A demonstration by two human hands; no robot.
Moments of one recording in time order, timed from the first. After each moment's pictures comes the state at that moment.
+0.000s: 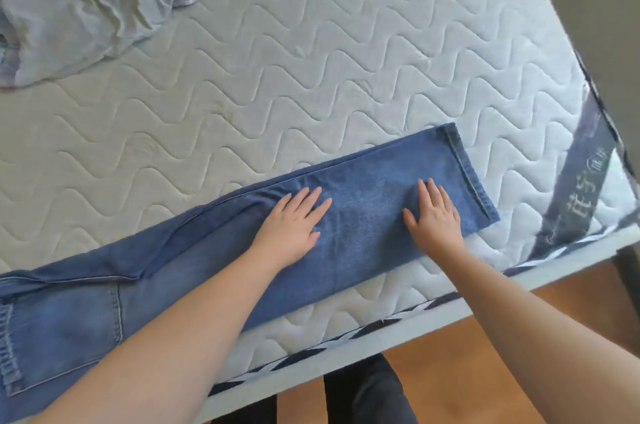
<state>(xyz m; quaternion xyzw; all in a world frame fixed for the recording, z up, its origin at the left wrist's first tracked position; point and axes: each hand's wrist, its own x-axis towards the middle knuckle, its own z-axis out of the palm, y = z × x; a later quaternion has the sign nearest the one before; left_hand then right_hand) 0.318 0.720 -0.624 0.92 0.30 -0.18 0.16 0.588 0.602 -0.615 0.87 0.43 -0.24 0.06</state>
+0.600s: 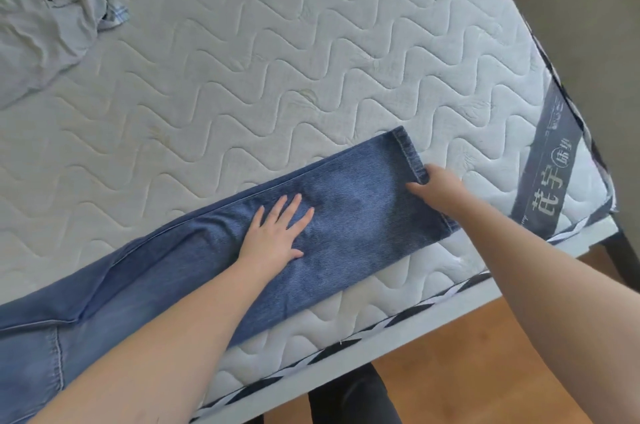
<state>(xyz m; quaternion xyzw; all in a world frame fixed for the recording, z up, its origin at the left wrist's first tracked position) 0.392 0.713 -0.647 0.90 0.31 -0.27 0.14 0.728 0.644 -0.609 0.87 0.33 -0.37 -0.02</state>
